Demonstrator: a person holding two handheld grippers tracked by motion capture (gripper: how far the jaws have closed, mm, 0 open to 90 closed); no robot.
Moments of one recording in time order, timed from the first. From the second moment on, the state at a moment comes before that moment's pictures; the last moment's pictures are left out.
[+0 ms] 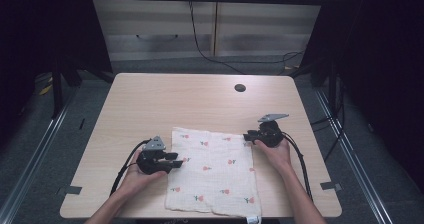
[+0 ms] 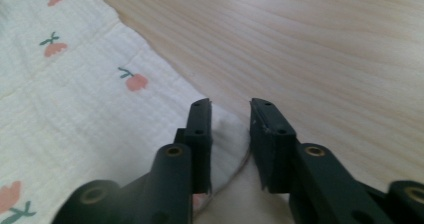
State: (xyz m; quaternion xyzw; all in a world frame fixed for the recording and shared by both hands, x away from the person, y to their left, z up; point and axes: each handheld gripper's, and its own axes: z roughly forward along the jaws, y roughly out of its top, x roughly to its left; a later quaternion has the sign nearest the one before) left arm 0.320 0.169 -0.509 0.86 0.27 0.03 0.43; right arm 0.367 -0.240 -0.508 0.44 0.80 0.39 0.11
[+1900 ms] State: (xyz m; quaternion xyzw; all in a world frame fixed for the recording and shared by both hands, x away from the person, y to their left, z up) left arm 0.429 0.178 -0.504 0.83 0.36 0.05 0.43; right arm 0.354 -0.243 -0.496 0.44 0.78 0.42 0.11
